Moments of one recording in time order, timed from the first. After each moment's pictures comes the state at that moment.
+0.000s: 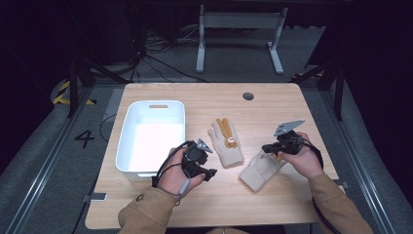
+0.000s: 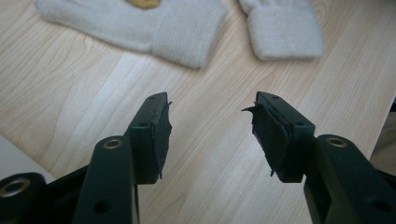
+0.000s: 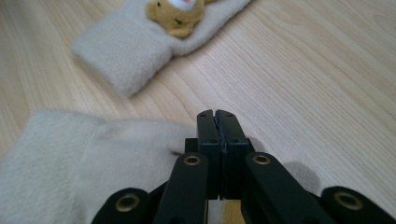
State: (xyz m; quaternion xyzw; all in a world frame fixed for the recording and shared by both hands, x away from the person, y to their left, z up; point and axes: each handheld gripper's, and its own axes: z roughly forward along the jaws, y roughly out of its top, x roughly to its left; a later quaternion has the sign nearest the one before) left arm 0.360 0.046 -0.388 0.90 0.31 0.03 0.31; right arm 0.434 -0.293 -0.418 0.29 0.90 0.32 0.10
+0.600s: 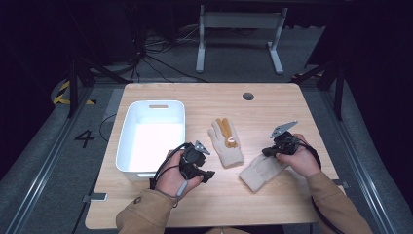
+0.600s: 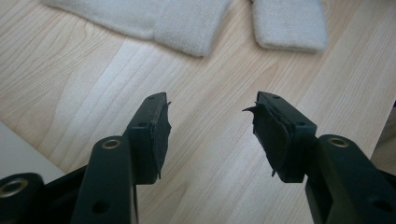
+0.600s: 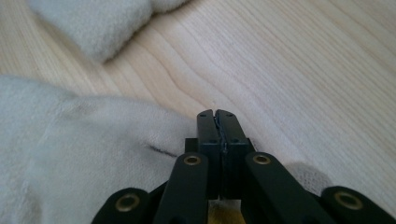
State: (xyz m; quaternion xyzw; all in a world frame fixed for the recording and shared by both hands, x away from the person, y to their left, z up) left arm 0.359 0.048 -0.392 0.90 0.31 0.03 0.31; right arm 0.443 -0.296 -0.437 0.30 0.91 0.27 0.08
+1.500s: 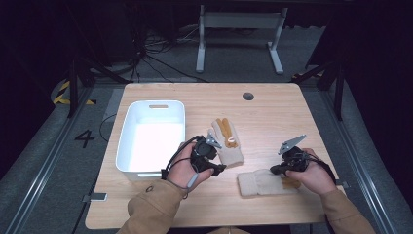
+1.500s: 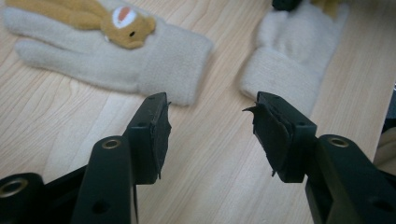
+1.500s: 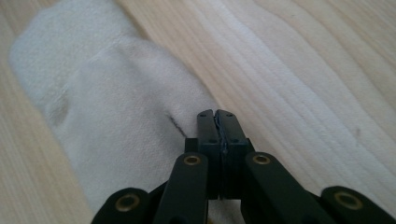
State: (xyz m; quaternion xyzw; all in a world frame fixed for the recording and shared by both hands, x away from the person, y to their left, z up) left arm 0.376 0.023 -0.384 0.90 0.29 0.03 0.34; right arm 0.388 -0.306 -0.432 0.30 0.92 0.24 0.03
